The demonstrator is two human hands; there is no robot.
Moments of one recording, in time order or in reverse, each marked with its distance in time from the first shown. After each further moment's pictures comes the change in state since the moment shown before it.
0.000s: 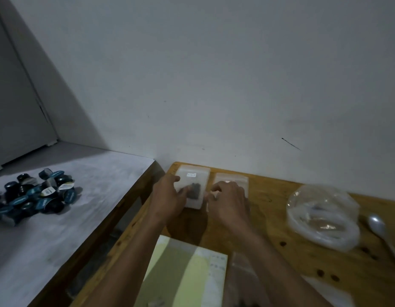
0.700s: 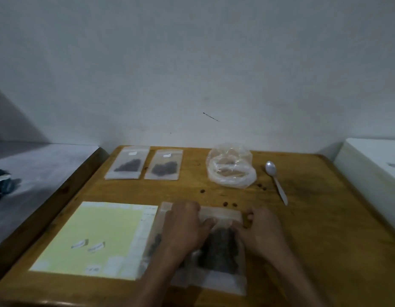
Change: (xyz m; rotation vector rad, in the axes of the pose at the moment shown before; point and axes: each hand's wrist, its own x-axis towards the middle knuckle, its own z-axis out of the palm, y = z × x) left_hand -0.203 0.109 0.089 0.175 -0.354 0.252; right_hand -0.174 0.168 -0.161 0.005 -0.159 0.333
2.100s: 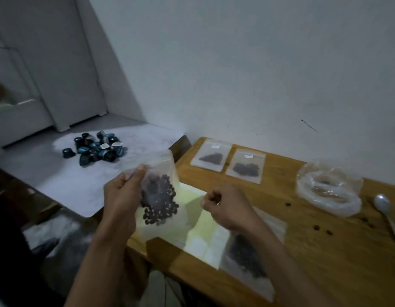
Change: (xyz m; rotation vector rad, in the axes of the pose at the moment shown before) left_hand -0.076 -0.146 -0.173 -1.077 0.830 -0.519; right_hand 0.006 -0.182 0.123 0.069 -0.313 -0.587
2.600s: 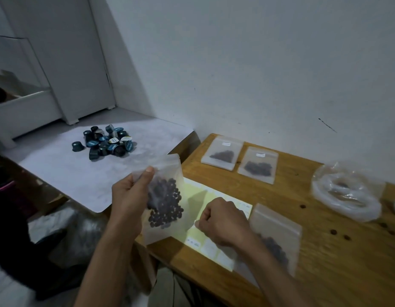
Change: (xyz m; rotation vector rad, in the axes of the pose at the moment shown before) left_hand 0.017 -0.015 -0.019 0.029 -0.010 -0.035; right_hand -0.004 -0.022 0.045 -0.274 -0.175 0.113
